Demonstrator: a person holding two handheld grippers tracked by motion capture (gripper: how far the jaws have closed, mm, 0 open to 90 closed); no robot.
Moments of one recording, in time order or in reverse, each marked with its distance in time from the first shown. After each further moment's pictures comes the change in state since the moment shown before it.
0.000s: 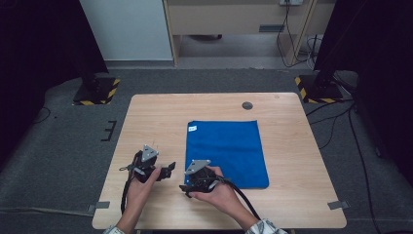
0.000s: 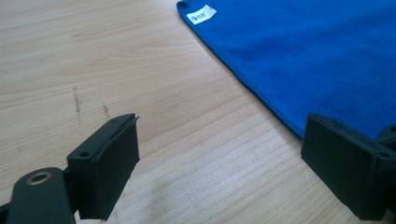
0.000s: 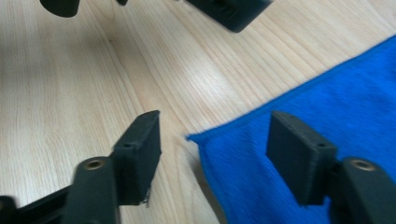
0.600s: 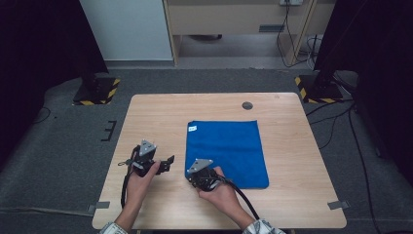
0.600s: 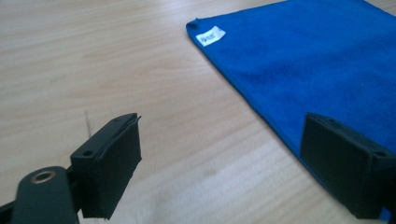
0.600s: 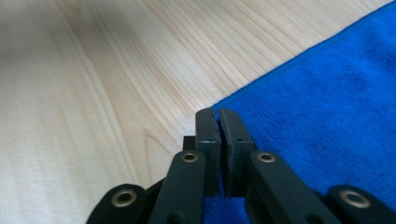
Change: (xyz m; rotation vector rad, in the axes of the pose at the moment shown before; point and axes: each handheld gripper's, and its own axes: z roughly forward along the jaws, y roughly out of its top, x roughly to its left) left arm 0.013 0.019 0.010 -0.033 -0.014 -0.007; right arm -0.010 -0.009 0.002 0.006 -0.053 0.049
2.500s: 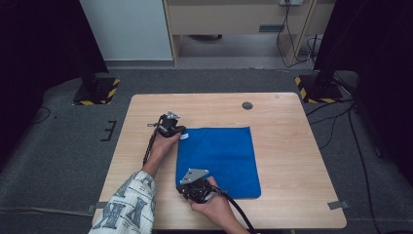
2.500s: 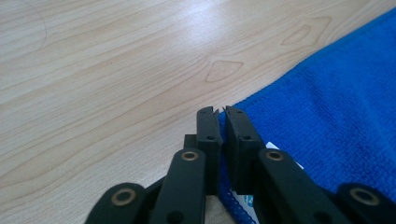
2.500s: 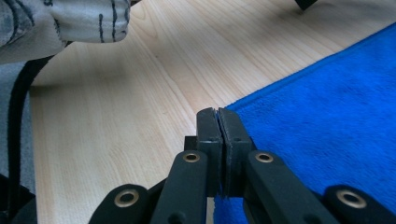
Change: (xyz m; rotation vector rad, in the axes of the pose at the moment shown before) left arm 0.041 0.060 0.142 0.153 -0.079 0.027; right arm 0.039 0.002 -0.008 -0.071 0.092 0.016
